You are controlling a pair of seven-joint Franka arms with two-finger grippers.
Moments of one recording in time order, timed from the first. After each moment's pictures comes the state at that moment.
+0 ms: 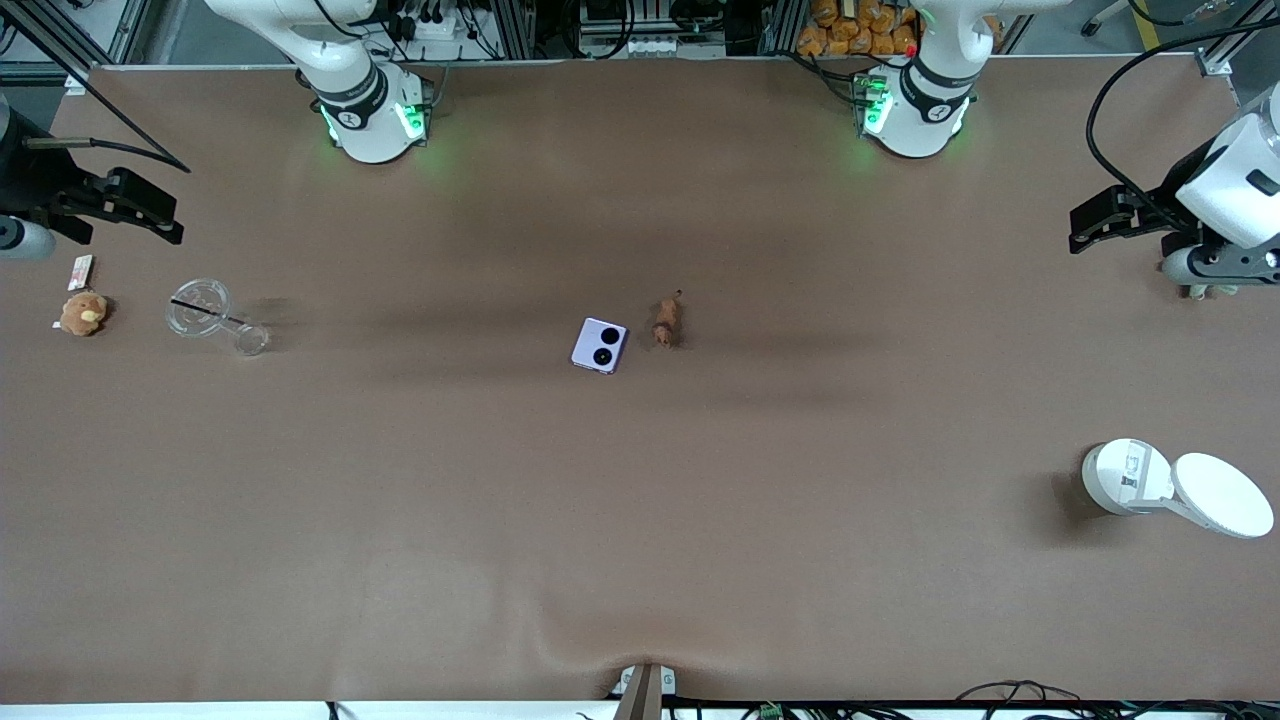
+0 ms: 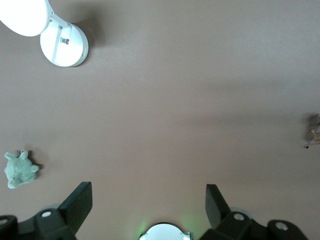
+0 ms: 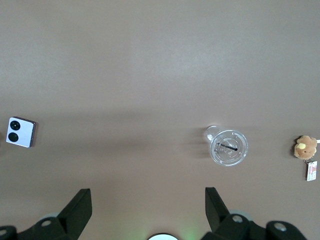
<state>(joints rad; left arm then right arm) 0.00 0.00 -0.09 -1.56 0.03 1.47 -0.03 -0.02 -0.05 0.05 -1.56 -0.01 1.45 0.03</state>
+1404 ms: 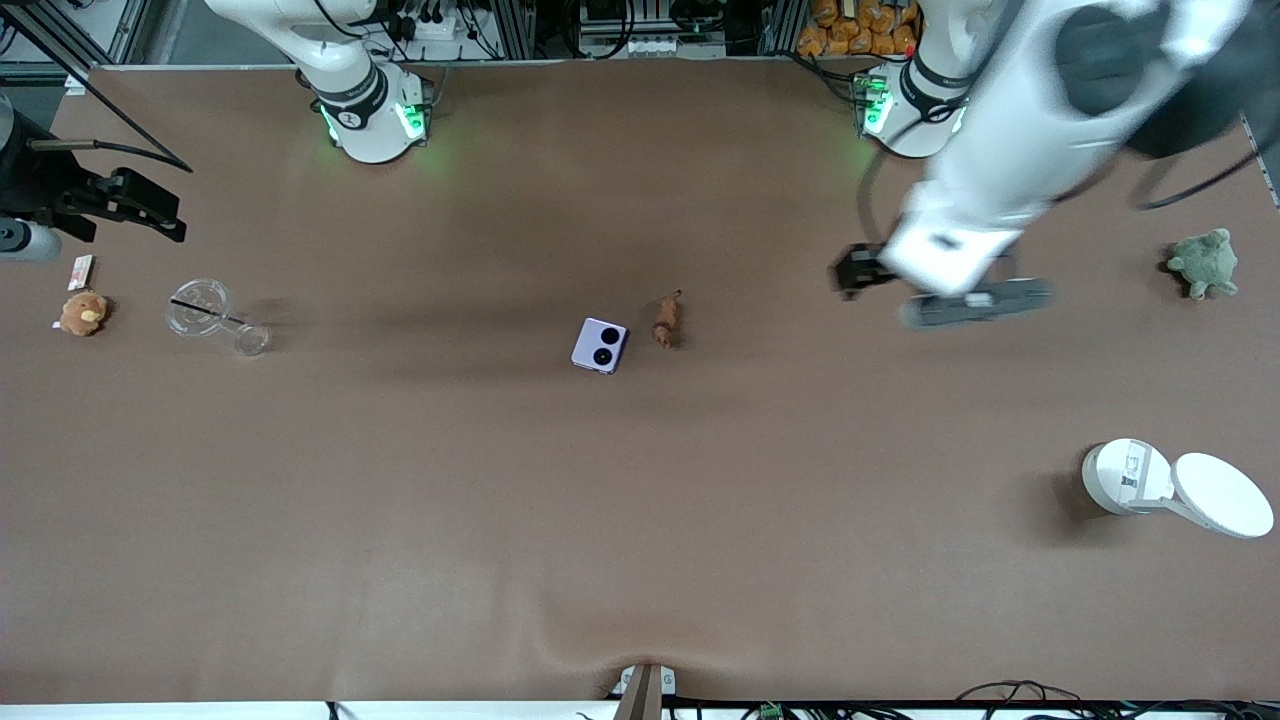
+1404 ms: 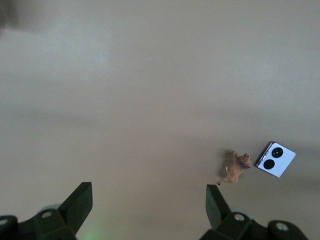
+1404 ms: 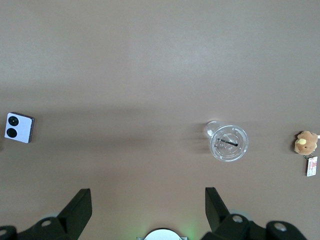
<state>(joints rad) -0.34 0.18 -0.18 -1.54 0.02 1.67 -0.68 -0.02 -0.04 0.05 -1.56 -0.01 1.43 0.03</state>
